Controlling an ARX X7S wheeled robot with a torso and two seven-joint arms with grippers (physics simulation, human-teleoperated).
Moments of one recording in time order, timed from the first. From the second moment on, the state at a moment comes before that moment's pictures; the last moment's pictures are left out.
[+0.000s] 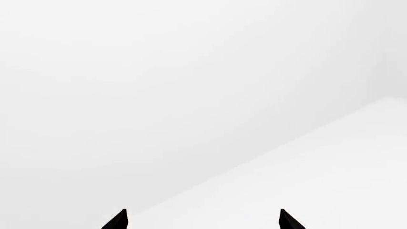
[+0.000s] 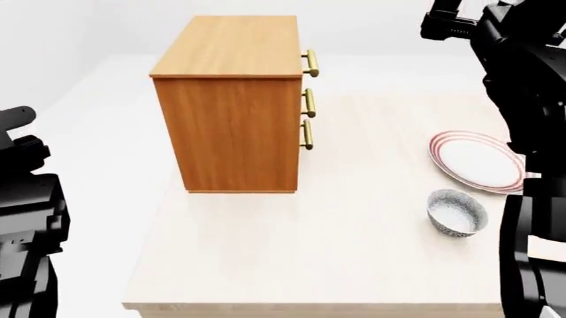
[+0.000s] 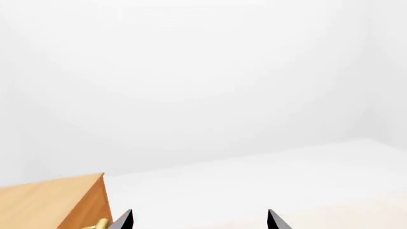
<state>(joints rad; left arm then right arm) -1.17 -0.44 0.02 -1.31 0.00 -0.01 -0.72 1.34 0.35 -0.10 0.54 0.42 0.63 0.07</state>
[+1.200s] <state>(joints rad) -1.16 -0.44 0.03 -1.31 0.00 0.00 -0.73 1.36 0.33 -0.05 0.66 0.47 0.63 0.07</state>
